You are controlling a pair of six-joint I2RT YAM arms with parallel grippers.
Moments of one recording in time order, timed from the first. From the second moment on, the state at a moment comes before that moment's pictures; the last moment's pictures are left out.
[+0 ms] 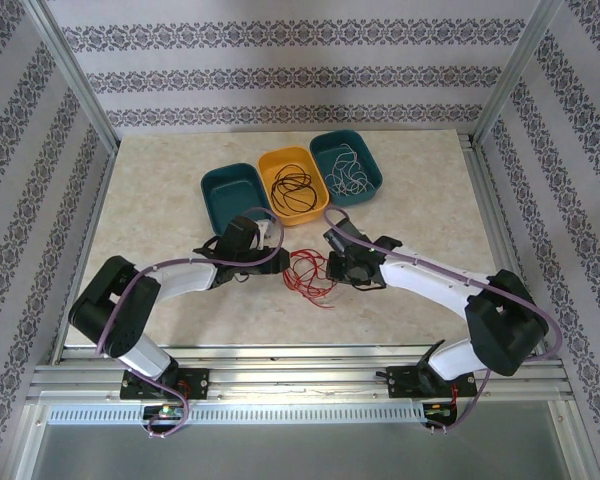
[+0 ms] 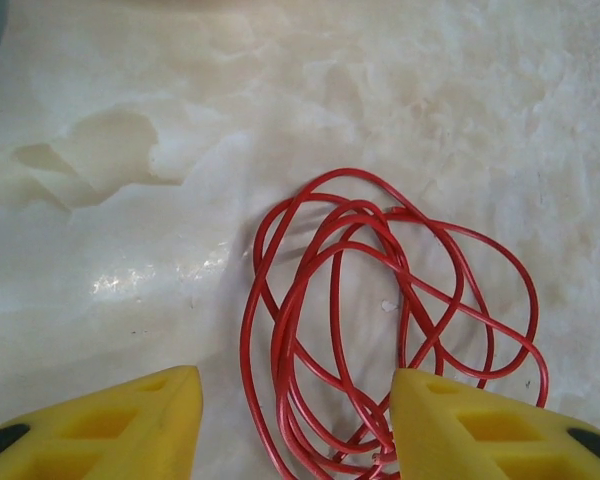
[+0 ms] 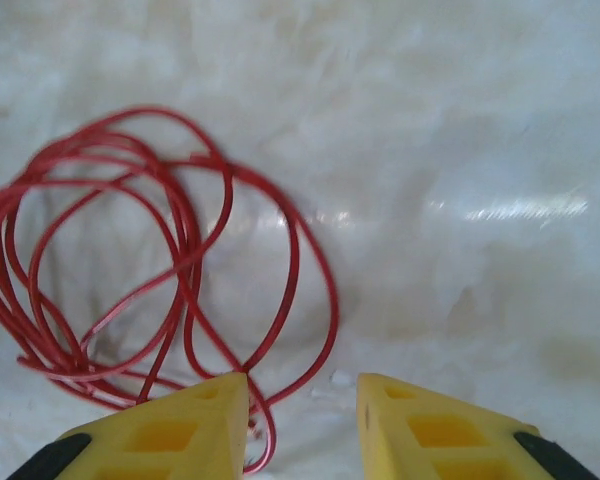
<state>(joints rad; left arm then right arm) -0.53 1.58 0.73 0.06 0.31 -0.57 0.70 1.45 0.88 -0.59 0.06 0.84</state>
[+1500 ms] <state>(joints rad) -0.53 1.69 0.73 0.12 0.34 -0.62 0.60 1.31 0.85 -0.69 0.06 0.82</state>
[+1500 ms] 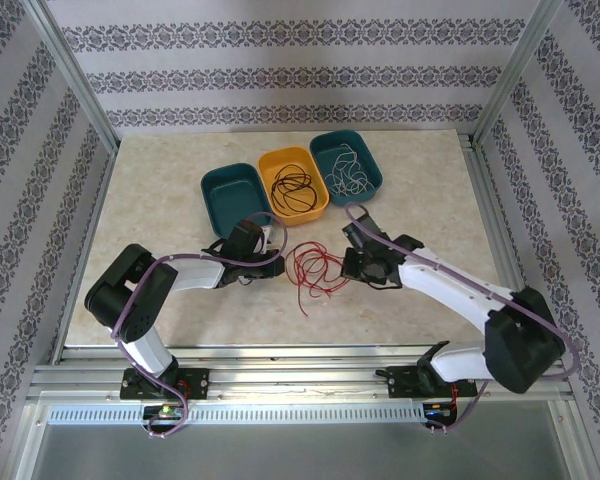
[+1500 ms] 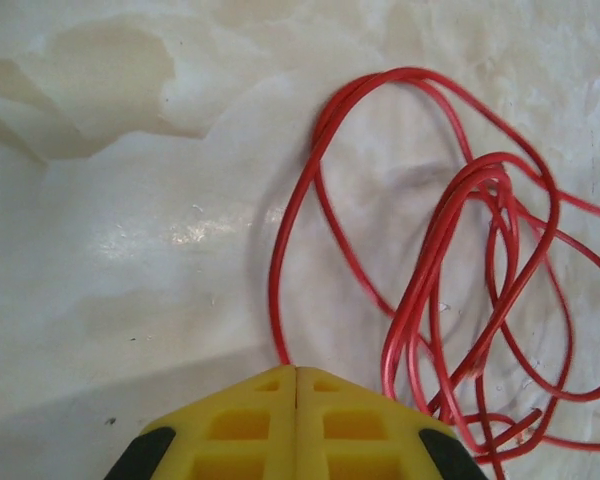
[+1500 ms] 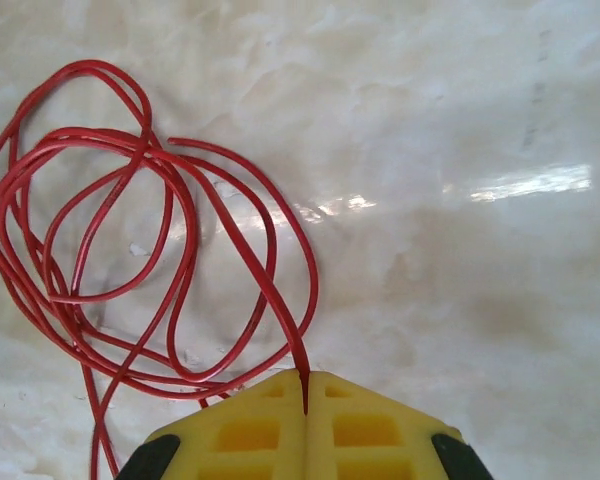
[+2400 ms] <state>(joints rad) -0.66 1.82 1.04 -0.09 0.15 -0.37 0.57 1.21 0.83 -0.71 0.08 0.79</state>
